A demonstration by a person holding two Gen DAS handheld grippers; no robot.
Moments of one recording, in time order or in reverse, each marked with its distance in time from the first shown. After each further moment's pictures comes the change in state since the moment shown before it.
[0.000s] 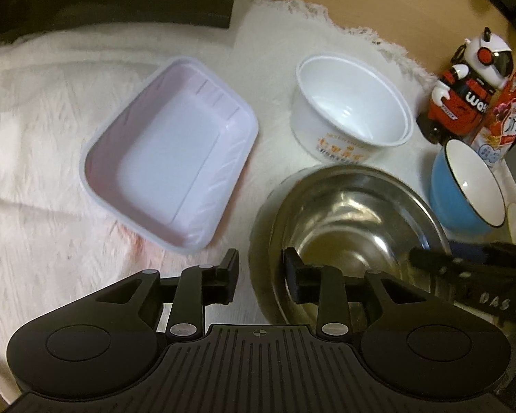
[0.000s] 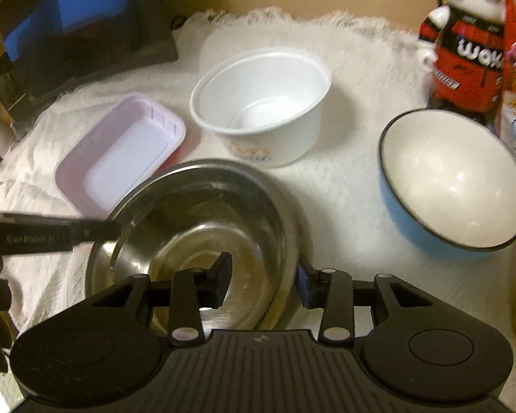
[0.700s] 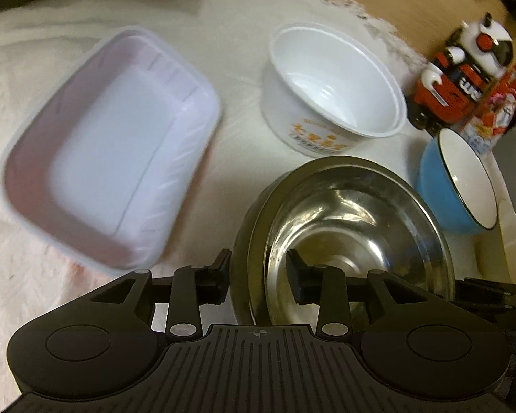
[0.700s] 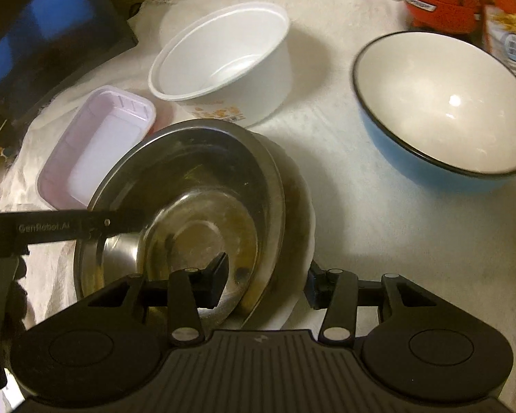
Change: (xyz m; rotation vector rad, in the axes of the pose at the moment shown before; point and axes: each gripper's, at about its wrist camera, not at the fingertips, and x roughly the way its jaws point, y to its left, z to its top) left arm 0.047 -0.017 0.017 0.021 0.100 -0.116; right arm 0.023 -0.026 -0.013 0.203 0.130 0.046
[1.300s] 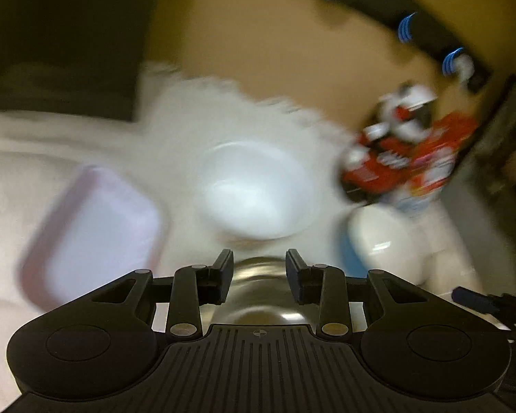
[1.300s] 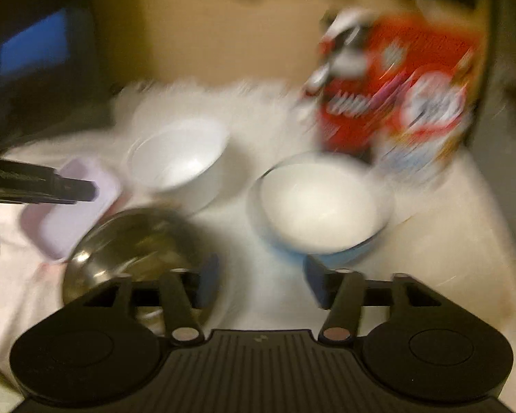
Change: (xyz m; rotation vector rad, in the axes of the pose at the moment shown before) left arm -0.075 -0.051 0.019 0.069 -0.282 -0.134; right arm -0.116 -0.007 -0.025 -0.134 -0.401 -0.342
